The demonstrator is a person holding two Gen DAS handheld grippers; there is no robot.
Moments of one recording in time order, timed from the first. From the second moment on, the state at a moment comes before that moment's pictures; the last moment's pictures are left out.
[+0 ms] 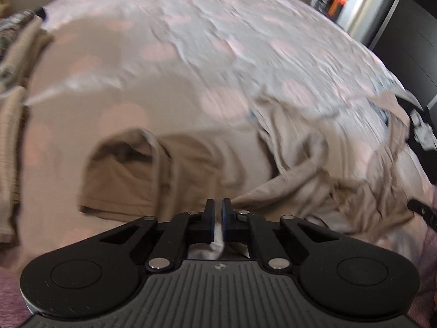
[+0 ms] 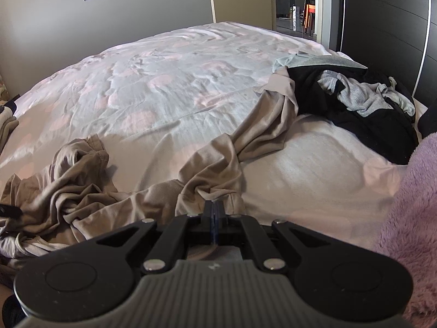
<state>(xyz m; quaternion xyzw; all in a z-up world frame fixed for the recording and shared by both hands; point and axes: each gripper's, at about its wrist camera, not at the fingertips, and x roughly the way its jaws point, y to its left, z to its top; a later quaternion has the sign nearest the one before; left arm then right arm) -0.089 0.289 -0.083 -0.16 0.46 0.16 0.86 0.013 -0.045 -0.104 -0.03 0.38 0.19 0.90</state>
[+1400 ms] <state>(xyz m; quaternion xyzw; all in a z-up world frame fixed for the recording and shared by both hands) -0.131 0.296 -0.073 -0.14 0.47 0.11 0.87 -0.048 0.053 -0.073 -0.06 0.37 0.38 0.84</state>
